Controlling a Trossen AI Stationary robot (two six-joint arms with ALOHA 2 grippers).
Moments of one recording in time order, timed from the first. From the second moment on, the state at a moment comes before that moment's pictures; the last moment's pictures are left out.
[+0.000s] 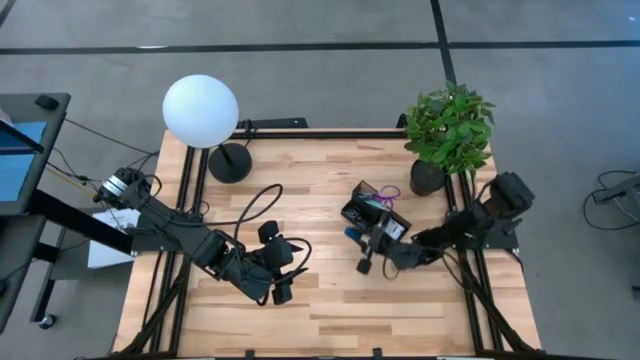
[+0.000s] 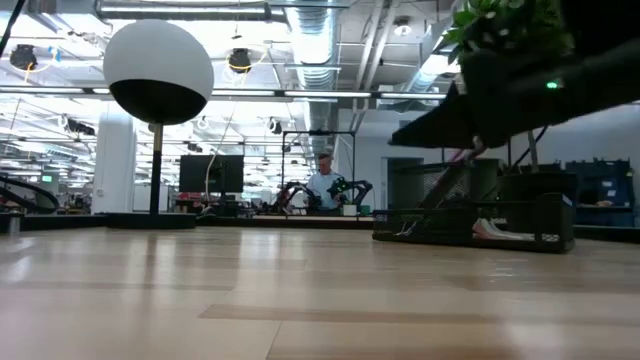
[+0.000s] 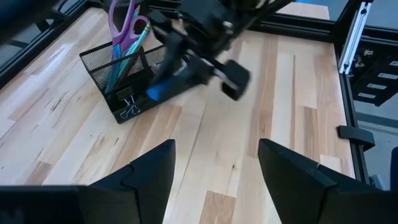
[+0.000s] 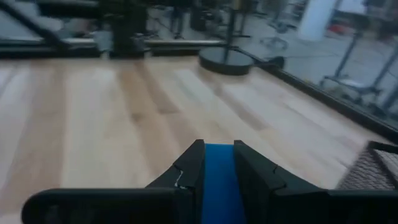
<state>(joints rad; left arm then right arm) -0.56 1.52 1.32 -0.54 -0.64 -0.56 0.47 1.72 0.48 0.89 0.88 0.11</state>
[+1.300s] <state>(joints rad) -0.56 1.52 1.32 -0.53 -0.64 -0.54 0.29 1.88 0.59 0.70 1.12 0.20</state>
